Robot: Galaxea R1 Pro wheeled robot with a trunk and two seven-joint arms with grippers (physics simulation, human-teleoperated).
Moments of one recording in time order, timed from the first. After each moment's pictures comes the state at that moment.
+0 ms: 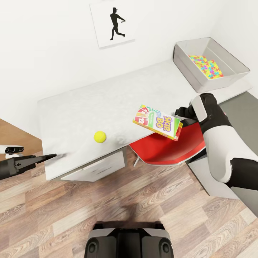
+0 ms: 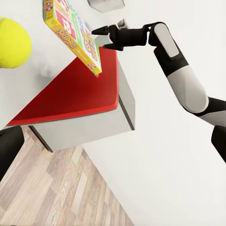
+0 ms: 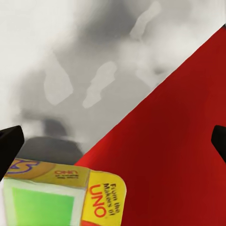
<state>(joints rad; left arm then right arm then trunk) -0.54 0.52 0.37 -1.43 0.41 1.04 -1.57 -1.48 -0.07 -0.09 -0.66 -0.28 0.97 -0.35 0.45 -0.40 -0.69</state>
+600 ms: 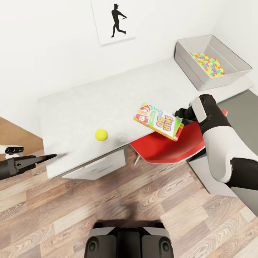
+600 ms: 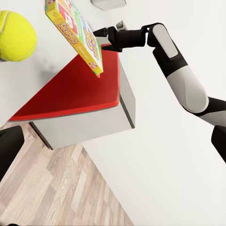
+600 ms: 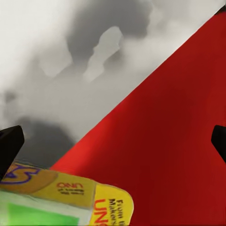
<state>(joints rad) -0.54 0.52 0.37 -1.43 0.41 1.04 -1.57 -1.48 -0.07 -0.09 -0.64 -0.28 0.97 -0.35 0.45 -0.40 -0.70</state>
